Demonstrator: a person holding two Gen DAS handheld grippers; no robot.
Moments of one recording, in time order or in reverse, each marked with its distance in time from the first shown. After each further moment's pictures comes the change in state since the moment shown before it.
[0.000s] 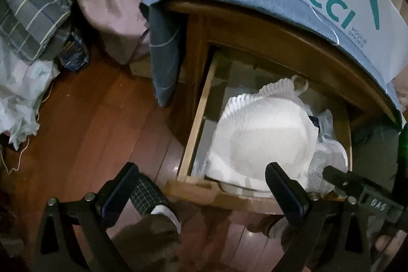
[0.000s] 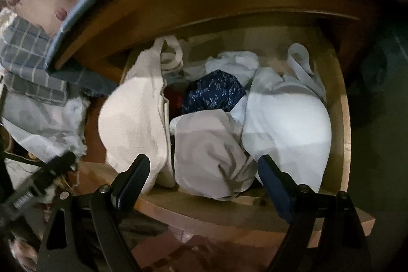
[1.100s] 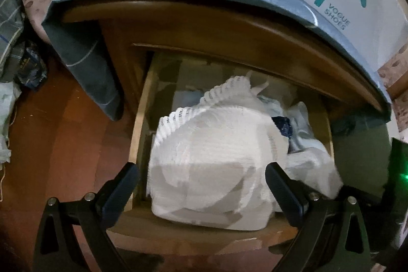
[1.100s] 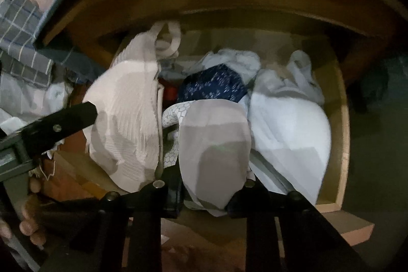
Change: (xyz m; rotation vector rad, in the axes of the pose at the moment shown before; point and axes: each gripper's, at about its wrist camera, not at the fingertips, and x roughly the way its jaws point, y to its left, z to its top) left arm 0.045 -0.056 0.029 0.123 0.036 -0.158; right arm 0.002 0.009 -0.012 -0.082 -0.045 -0.102
